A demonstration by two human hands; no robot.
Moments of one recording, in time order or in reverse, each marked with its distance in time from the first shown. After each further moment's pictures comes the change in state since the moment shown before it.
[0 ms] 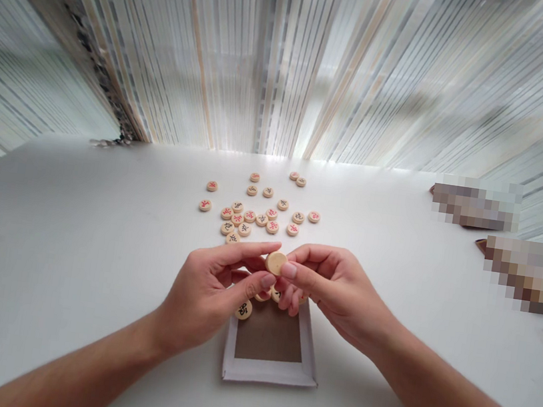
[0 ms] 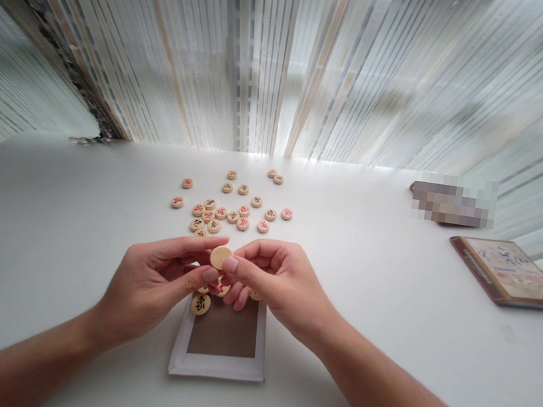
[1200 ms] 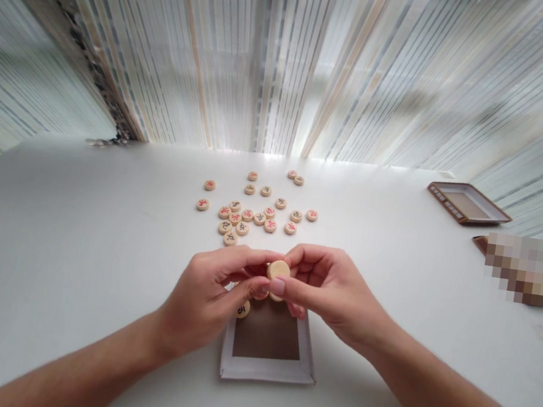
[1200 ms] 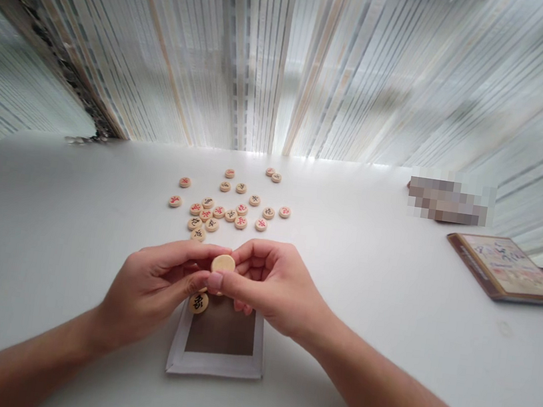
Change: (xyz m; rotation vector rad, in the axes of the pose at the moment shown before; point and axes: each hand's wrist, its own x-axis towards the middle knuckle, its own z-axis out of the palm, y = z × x) left_hand -0.001 -0.002 -0.004 0.235 -0.102 0.147; right_hand -0.003 0.000 0.004 -0.016 0.022 0.027
